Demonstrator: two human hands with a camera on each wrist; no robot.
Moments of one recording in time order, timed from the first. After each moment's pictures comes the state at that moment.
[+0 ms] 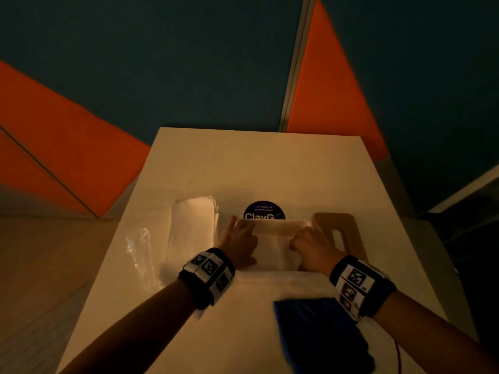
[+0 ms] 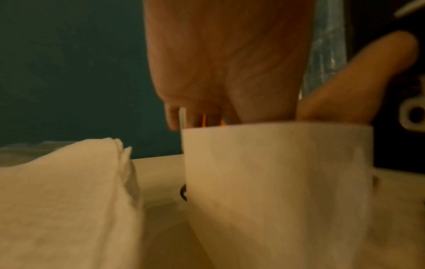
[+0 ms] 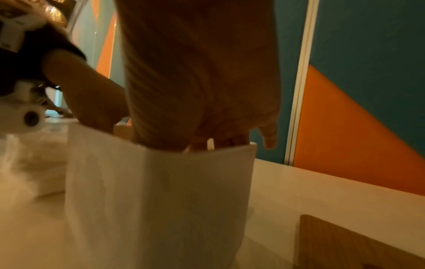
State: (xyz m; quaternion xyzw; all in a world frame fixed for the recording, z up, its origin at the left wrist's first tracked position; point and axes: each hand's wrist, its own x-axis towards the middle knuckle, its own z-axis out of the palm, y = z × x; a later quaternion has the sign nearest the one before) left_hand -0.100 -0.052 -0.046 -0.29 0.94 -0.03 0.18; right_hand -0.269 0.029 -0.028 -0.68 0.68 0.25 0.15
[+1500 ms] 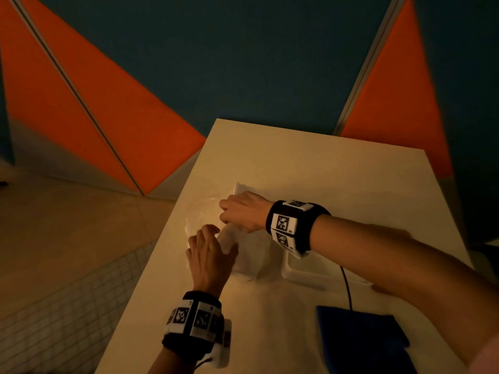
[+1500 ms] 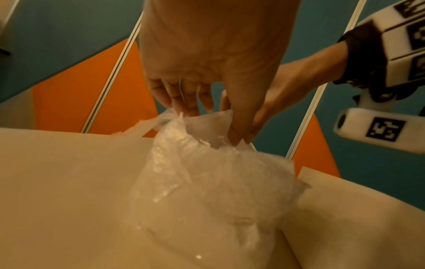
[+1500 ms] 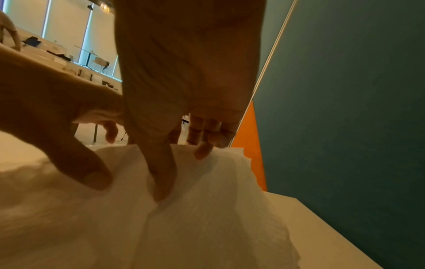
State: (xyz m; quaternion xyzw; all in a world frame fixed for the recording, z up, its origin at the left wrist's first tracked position) left_hand 0.041 -0.031 -0.060 -0.71 0.65 0.19 -0.19; right_hand -0.078 -0.104 0.020 -0.91 0.36 0.20 -0.01
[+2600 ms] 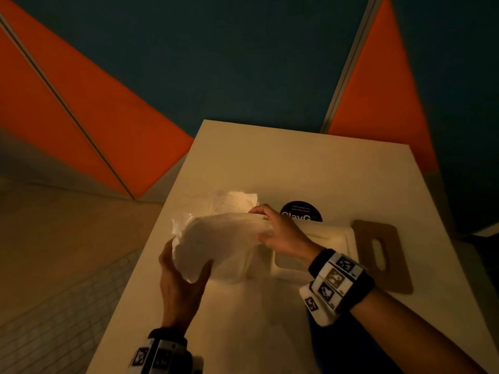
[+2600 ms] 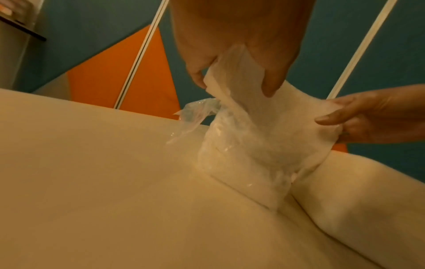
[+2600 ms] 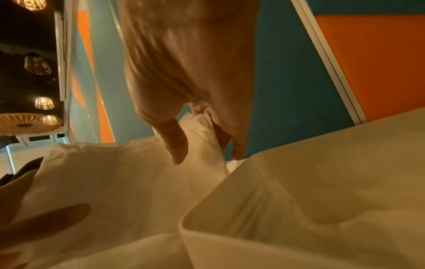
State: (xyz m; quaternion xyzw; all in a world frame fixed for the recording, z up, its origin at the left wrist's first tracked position) left_hand 0.068 0.012 -0.056 -0.65 0.56 0.29 -0.42; right_hand -0.152 -0.032 -0.014 -0.63 0.63 -0.23 0.39
